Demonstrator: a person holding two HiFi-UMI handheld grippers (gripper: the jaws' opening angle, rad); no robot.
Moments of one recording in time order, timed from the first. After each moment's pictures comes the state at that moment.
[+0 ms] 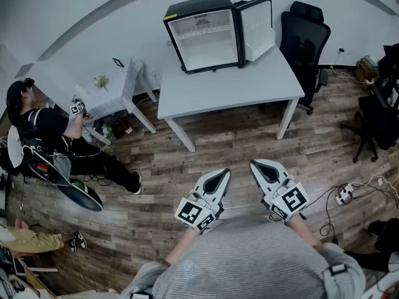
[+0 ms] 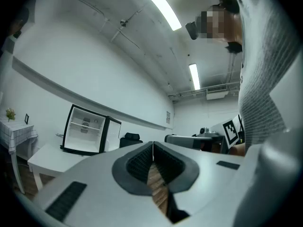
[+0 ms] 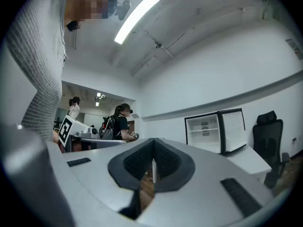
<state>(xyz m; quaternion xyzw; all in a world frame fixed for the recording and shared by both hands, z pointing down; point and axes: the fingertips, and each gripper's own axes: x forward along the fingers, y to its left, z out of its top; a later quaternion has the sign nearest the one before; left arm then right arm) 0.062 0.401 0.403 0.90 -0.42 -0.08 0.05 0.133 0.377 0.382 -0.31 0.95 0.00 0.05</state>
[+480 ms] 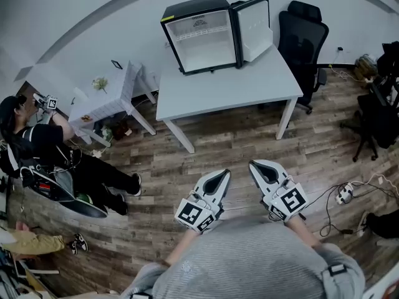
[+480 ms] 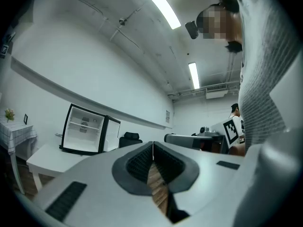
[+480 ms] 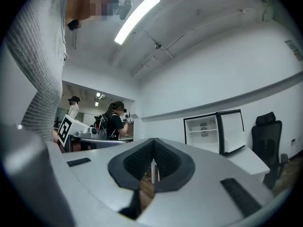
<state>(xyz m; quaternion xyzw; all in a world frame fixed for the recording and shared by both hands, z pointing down) 0.071 0.400 0.404 0.91 -0.41 -0.07 0.05 0.140 0.377 0.382 -0.31 0.95 0.00 0.05</state>
